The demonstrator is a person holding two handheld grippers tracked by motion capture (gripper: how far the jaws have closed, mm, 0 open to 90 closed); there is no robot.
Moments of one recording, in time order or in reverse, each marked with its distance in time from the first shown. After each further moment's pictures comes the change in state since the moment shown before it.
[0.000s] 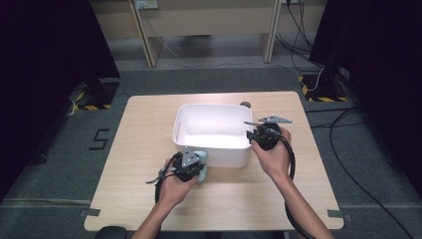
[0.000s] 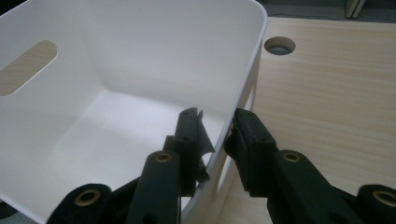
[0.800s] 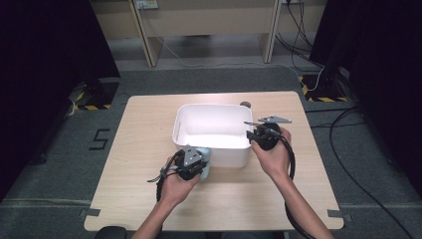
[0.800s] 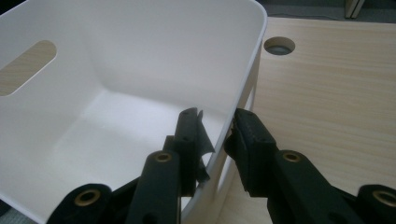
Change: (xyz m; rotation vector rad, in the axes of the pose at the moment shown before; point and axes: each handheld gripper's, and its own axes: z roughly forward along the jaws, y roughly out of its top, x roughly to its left) left arm -0.007 0.014 -0.005 -0.029 -0.004 0.015; right arm 0.000 0.000 0.000 0.000 -0.002 0.001
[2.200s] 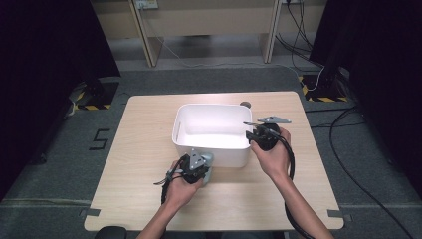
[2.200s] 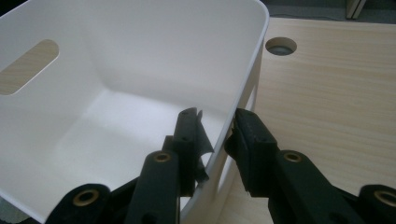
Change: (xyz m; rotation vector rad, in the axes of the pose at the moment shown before) left arm -0.005 -0.020 0.024 0.058 -0.003 0.002; right arm 0.002 0.000 0.000 0.000 0.001 -0.001
